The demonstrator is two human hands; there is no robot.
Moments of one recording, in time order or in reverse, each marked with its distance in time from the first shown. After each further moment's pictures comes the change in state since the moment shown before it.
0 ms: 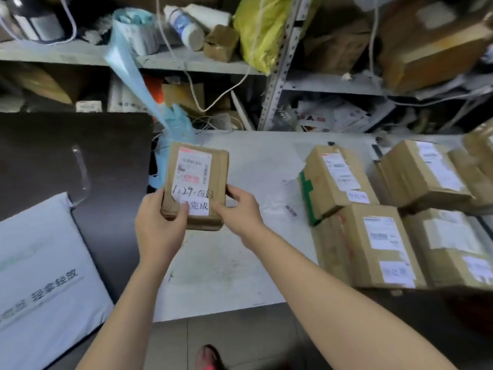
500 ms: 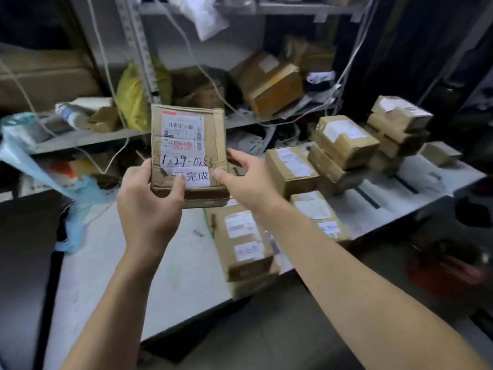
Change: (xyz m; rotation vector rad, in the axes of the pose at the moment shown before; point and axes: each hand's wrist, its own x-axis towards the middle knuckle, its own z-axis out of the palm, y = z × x) left_hand -0.154 0.286 0.067 -0.070 0.096 0.530; right_hand -0.149 -0.041 -0.323 0.105 0.315 -0.403
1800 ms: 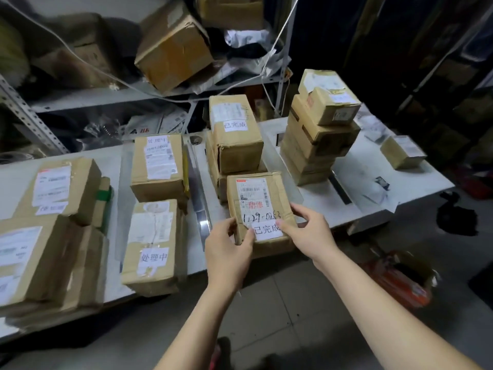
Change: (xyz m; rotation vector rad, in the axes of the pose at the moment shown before) left_hand -0.213 0.285 0.479 -0.186 -0.391 -0.461; right_hand 0.066 0.283 -0.528 -0.176 0.000 0.361
